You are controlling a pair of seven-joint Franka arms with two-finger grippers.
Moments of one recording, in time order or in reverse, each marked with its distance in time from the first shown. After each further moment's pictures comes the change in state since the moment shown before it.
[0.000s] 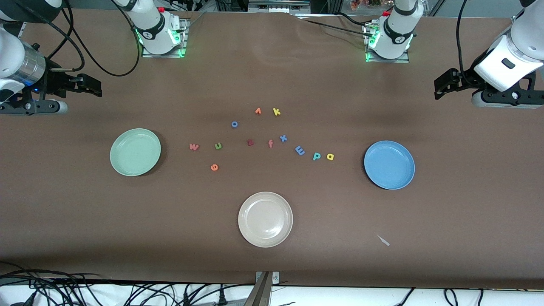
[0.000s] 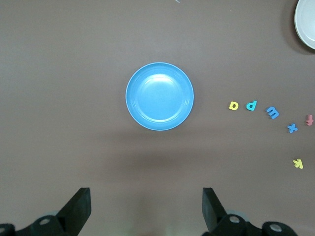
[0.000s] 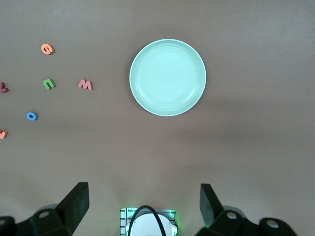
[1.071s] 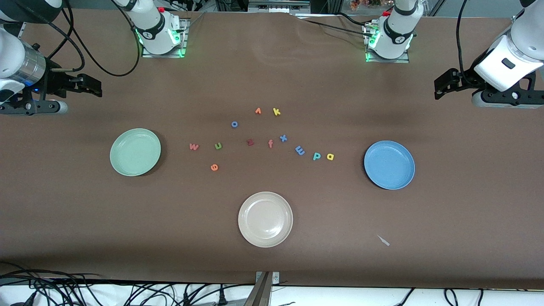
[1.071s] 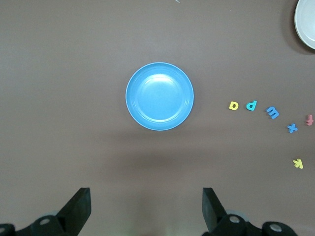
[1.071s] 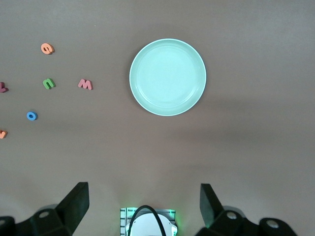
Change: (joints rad) left arm 0.000 0.000 0.000 0.000 0.000 -0.002 0.000; right arm 0.000 0.001 0.000 0.000 0.000 -0.001 0.000
